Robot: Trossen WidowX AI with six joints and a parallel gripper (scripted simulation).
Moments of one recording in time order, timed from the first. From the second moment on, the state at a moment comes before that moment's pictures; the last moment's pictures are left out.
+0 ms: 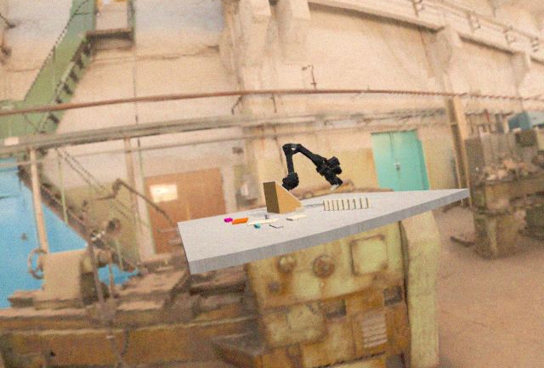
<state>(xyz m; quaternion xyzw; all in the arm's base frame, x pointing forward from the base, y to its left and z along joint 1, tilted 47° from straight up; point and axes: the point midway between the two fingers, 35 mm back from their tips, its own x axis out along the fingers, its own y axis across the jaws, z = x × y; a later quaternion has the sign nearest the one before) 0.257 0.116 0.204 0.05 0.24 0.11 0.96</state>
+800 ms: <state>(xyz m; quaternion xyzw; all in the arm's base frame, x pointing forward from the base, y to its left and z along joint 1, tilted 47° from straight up) 0.219 0.111 0.228 0.28 0.02 0.06 0.96</state>
